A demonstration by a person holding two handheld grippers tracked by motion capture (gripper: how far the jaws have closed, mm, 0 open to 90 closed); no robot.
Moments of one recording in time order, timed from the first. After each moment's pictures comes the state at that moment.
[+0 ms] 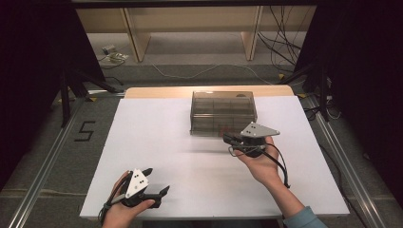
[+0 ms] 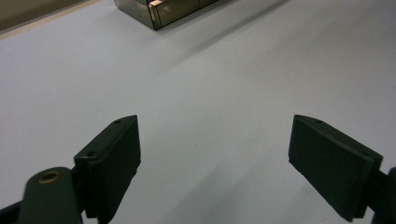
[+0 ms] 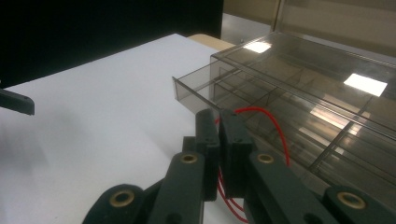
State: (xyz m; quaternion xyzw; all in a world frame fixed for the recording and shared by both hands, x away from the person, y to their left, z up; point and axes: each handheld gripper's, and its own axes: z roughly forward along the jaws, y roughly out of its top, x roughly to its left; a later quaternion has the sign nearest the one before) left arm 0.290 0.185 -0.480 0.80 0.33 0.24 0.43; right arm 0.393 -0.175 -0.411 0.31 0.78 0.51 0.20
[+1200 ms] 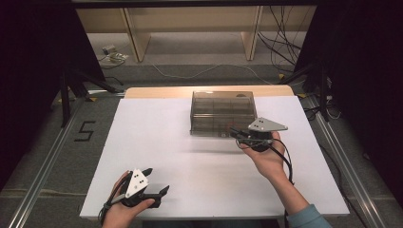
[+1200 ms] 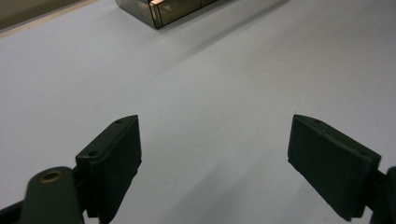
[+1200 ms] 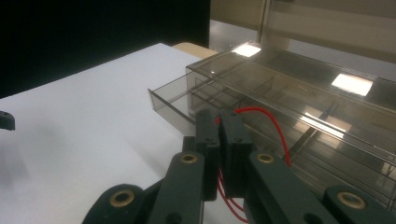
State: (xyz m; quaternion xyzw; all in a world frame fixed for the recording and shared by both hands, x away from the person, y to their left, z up) left arm 0.290 0.185 -0.481 0.80 0.34 0.24 0.43; right arm 0.403 -0.191 -0.403 0.33 0.76 0.51 0.21
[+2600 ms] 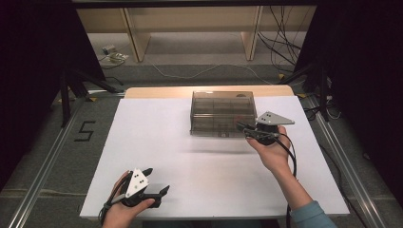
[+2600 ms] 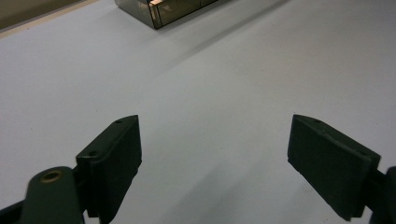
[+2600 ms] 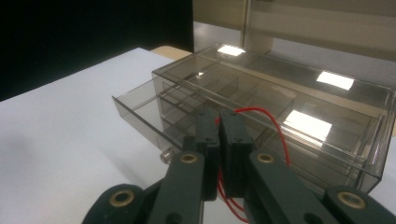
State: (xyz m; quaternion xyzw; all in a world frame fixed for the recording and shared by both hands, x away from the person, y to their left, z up) left arm 0.291 0.185 -0.481 0.80 0.34 0.24 0.43; right arm 0.420 -0.209 -0.401 0.36 0.75 0.51 0.22
